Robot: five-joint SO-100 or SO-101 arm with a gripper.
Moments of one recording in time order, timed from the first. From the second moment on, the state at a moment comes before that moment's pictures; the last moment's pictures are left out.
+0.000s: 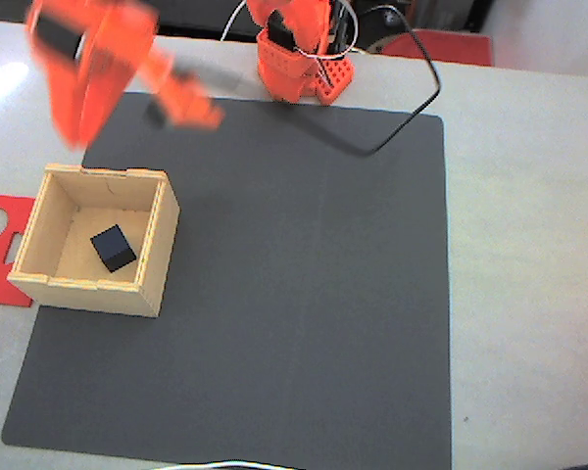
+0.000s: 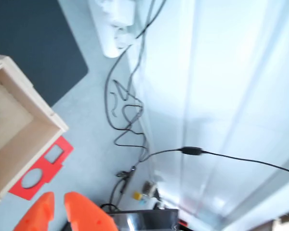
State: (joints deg) arm 27.3 81.7 23.6 103.3 -5.8
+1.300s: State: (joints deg) arm 1.4 184.8 124.4 91.5 -21.1
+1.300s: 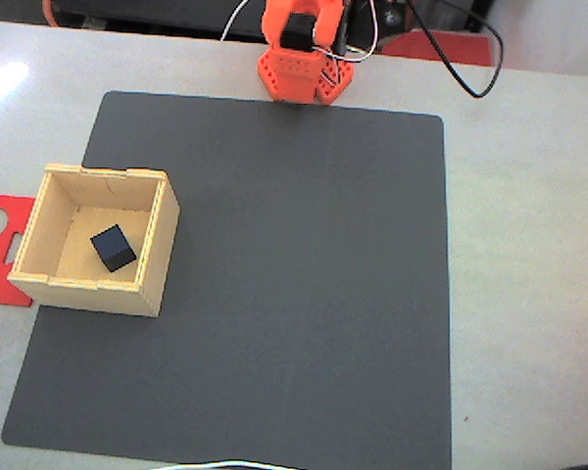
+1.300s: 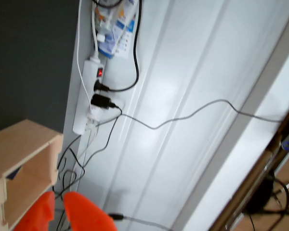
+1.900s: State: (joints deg) arm 1.2 190.5 161.1 75.7 -9.8
